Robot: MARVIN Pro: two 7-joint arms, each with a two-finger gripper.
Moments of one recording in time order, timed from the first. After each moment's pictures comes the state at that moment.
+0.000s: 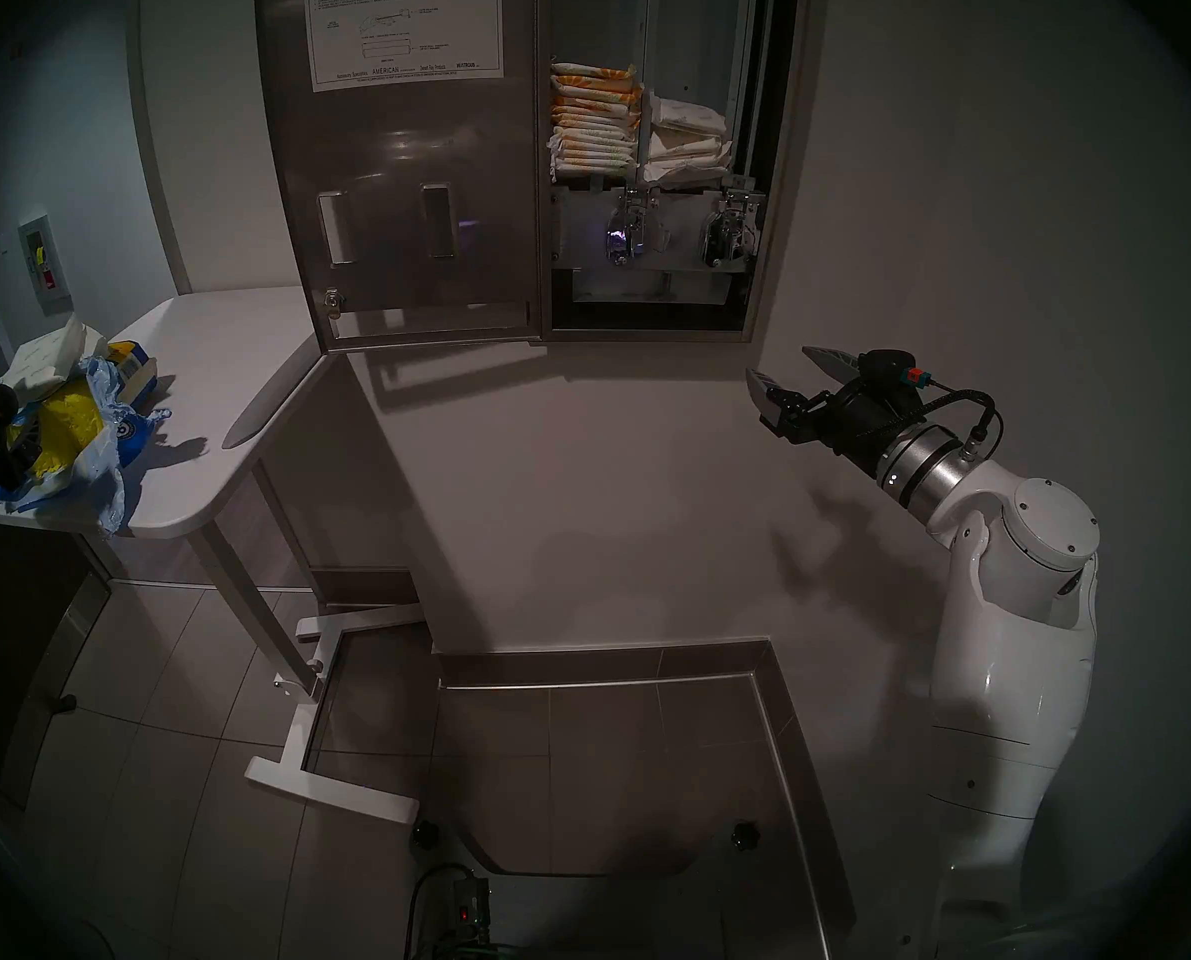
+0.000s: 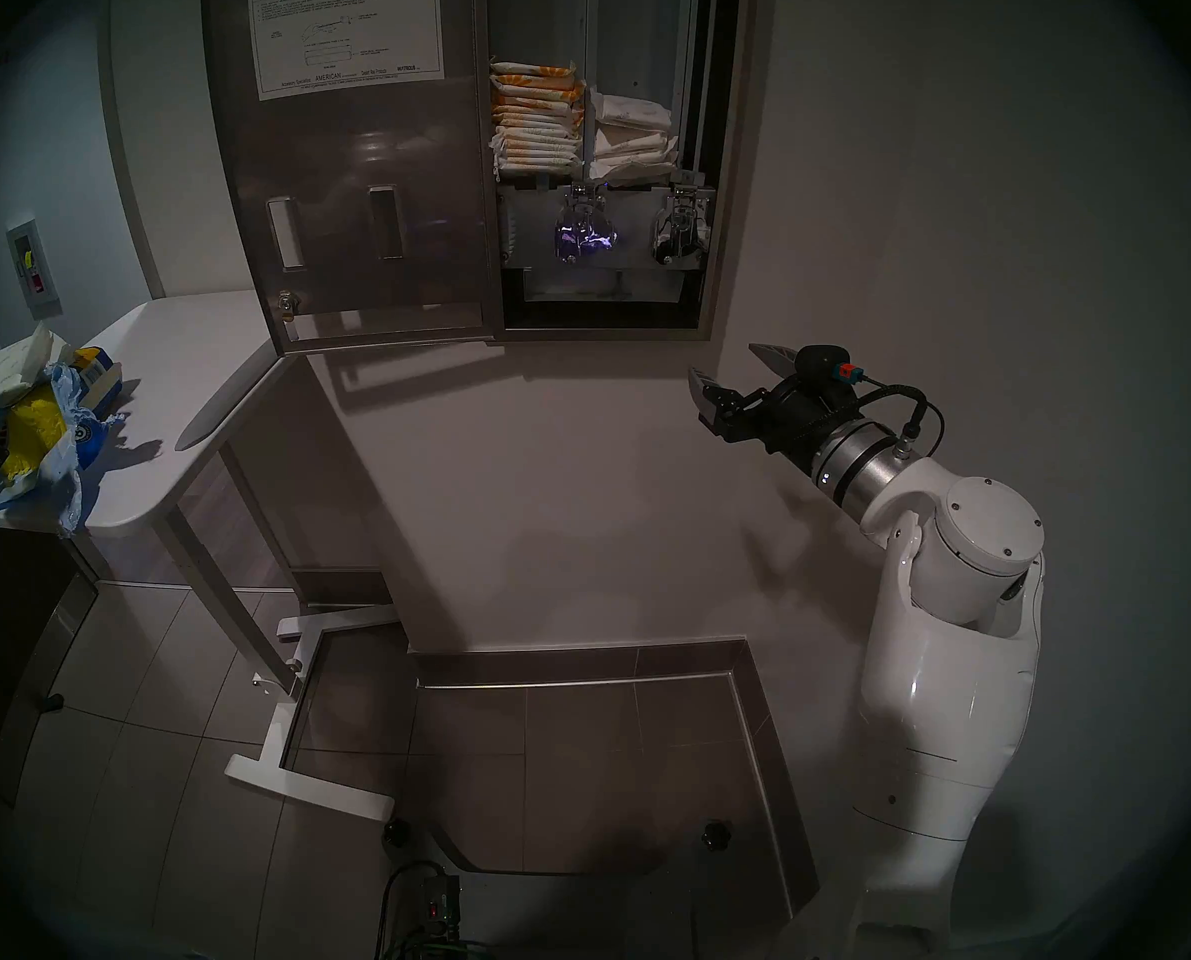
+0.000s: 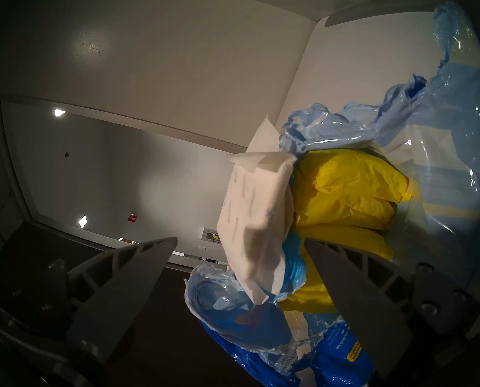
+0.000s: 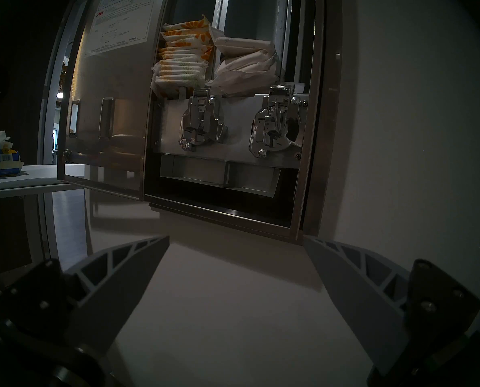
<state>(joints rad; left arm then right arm) 2.22 -0.88 -2.63 -2.10 0.38 0.28 -0.46 -1.47 -1.57 1.96 -2.01 -0.05 0.37 0.88</state>
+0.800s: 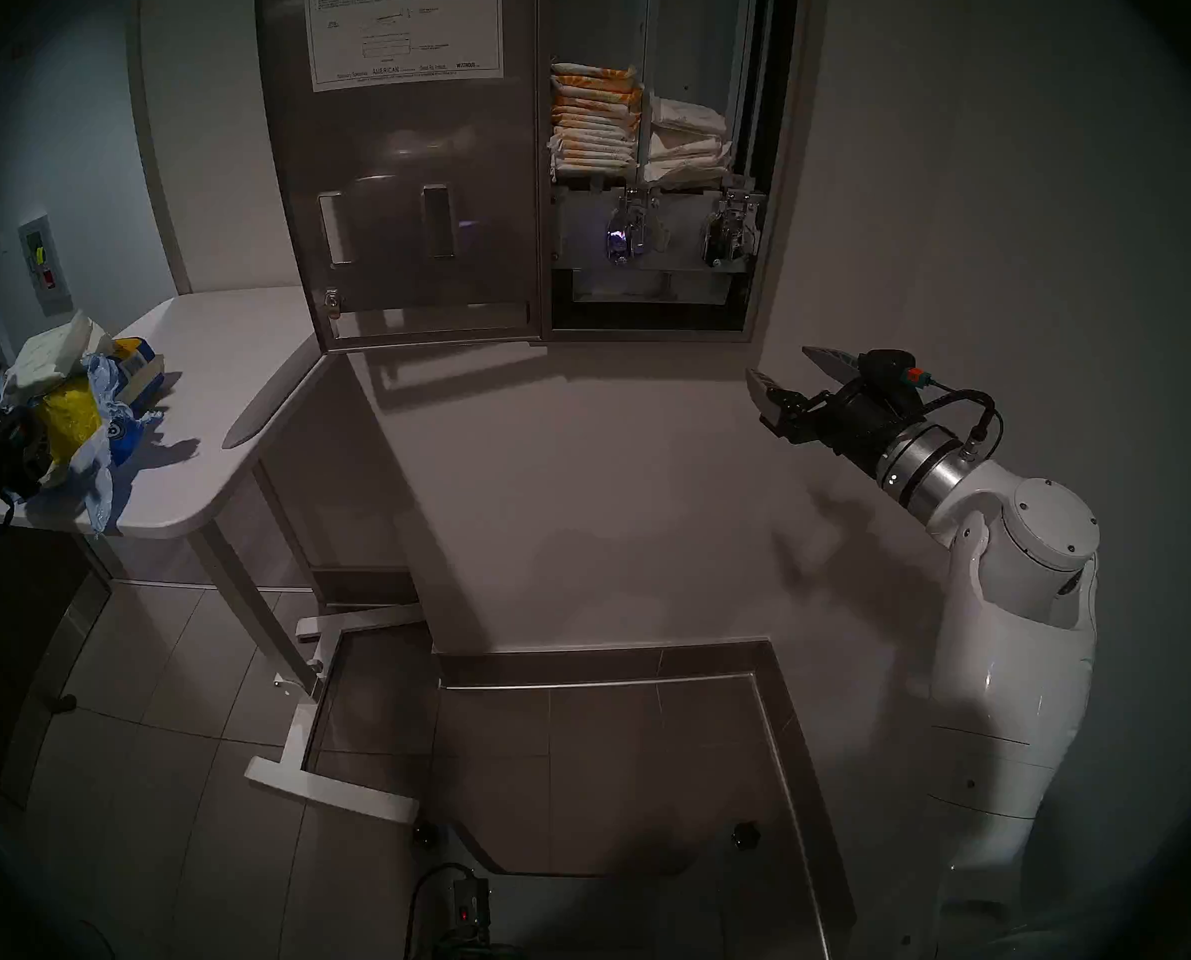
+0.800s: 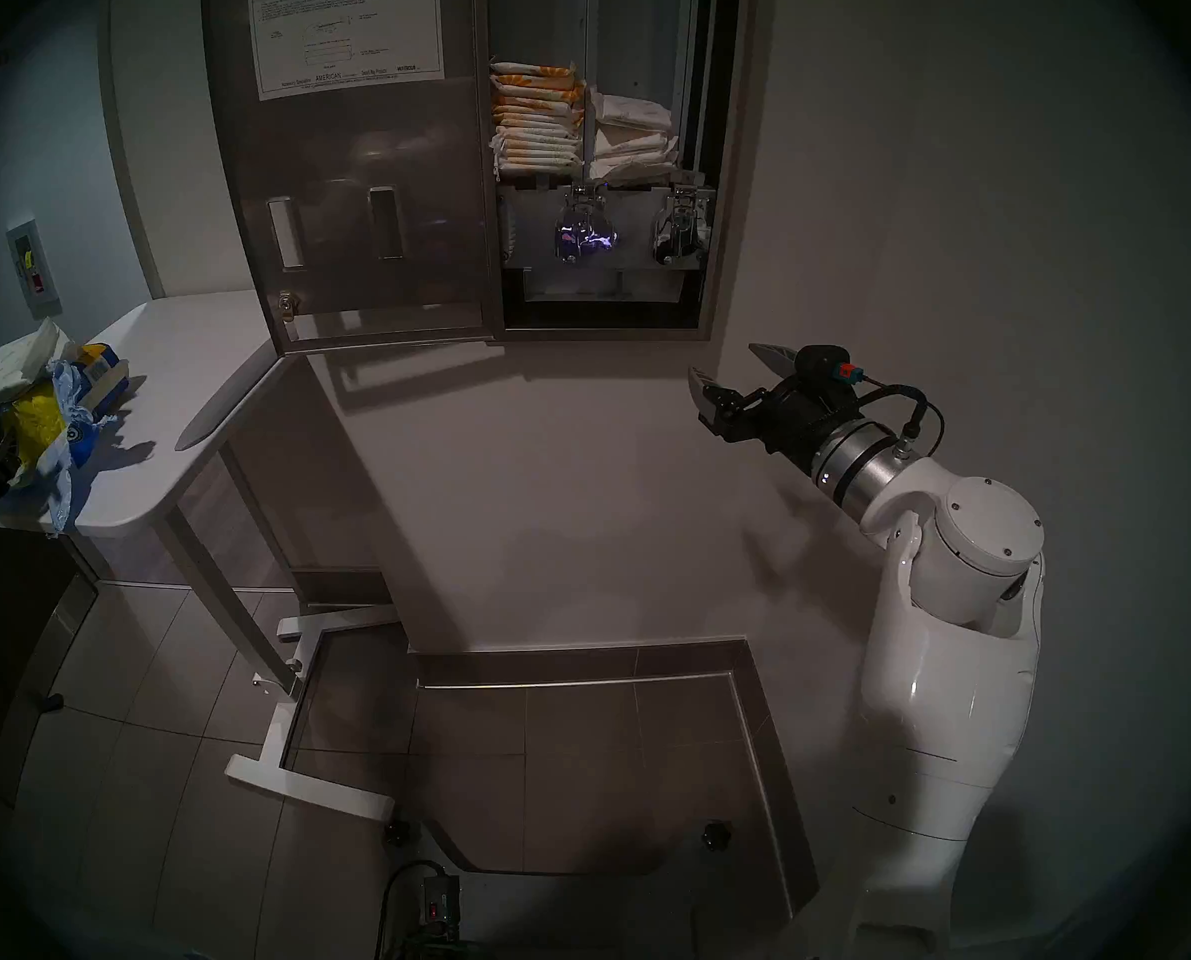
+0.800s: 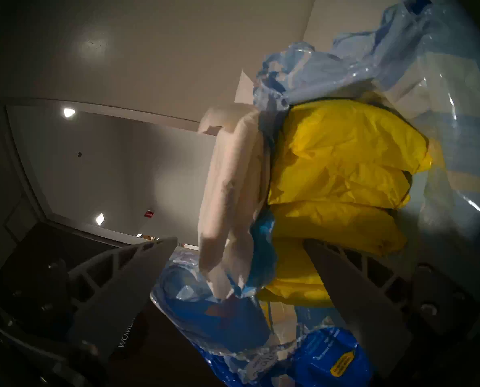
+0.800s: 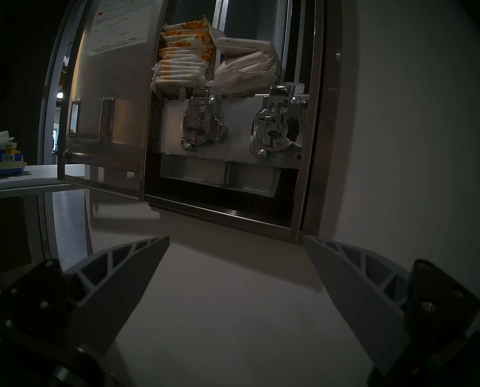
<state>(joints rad) 2.16 -0.85 -2.48 -1.96 0.46 0.23 -0.27 -1.47 -1.57 1.96 -2.01 -0.05 0.37 0.88</state>
